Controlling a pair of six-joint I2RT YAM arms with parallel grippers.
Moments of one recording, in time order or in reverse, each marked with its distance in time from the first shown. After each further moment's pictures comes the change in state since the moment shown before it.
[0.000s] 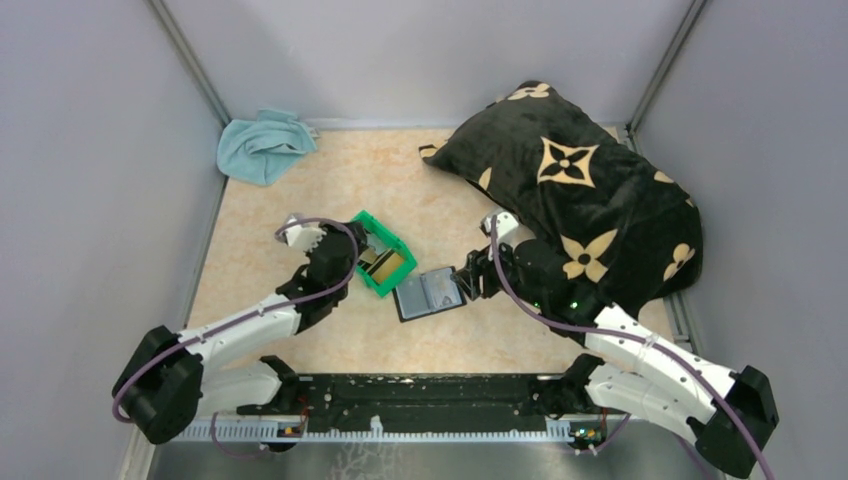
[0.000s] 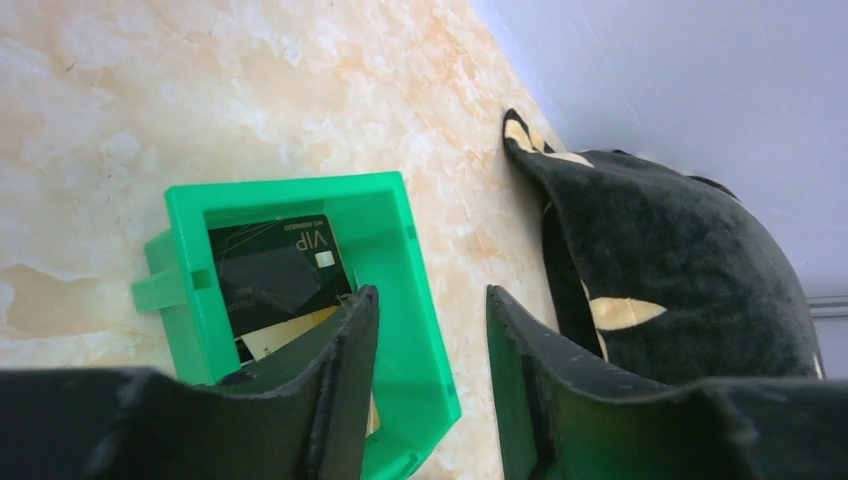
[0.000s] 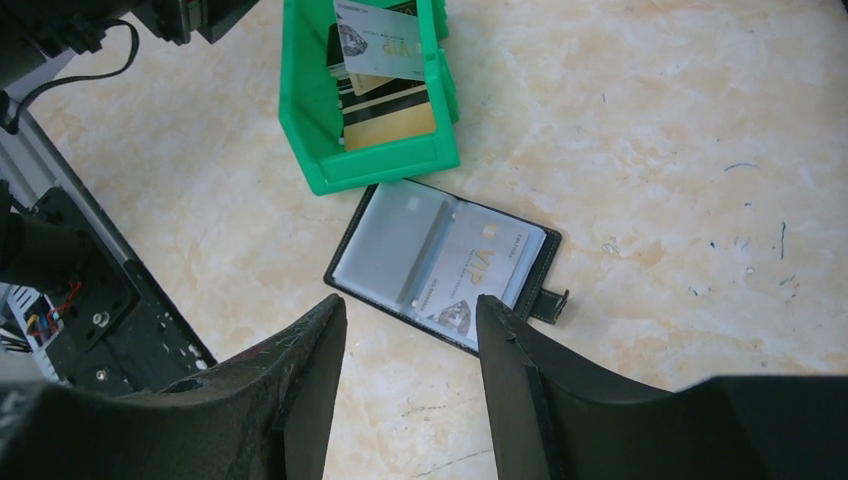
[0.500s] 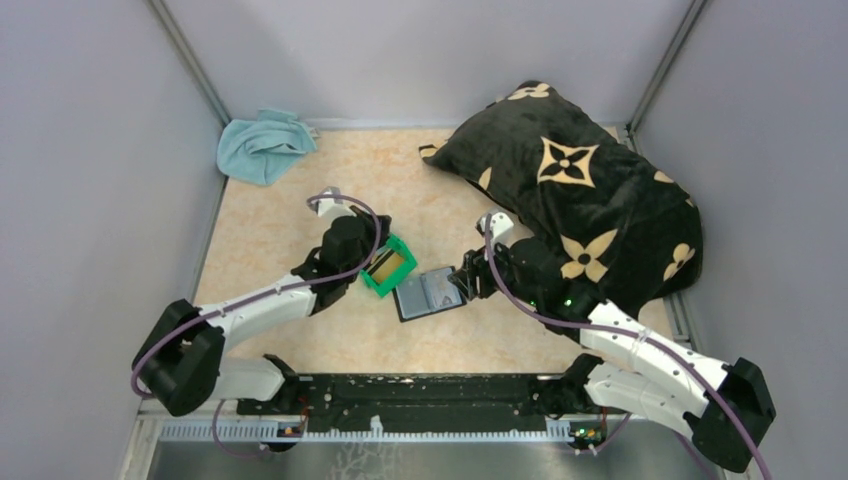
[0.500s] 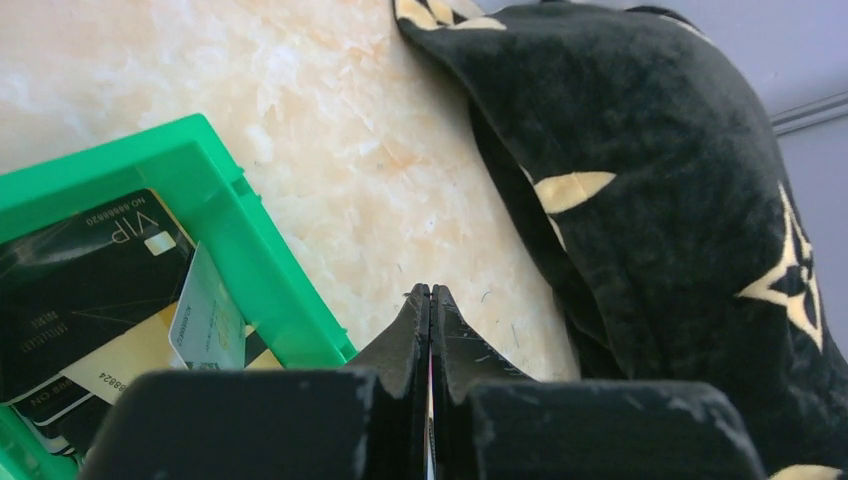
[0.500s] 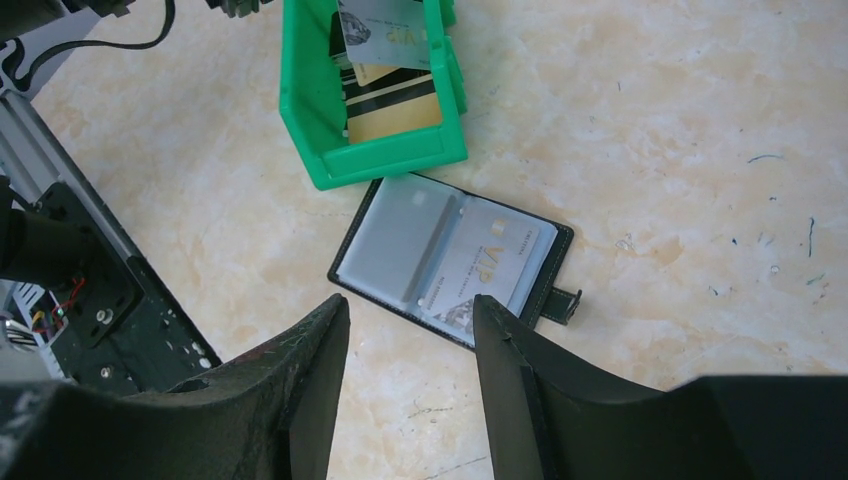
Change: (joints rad) left arm 0.000 0.126 0.133 0.097 0.288 0.223; right arm 0.000 0.048 -0.008 0.034 -0.018 0.016
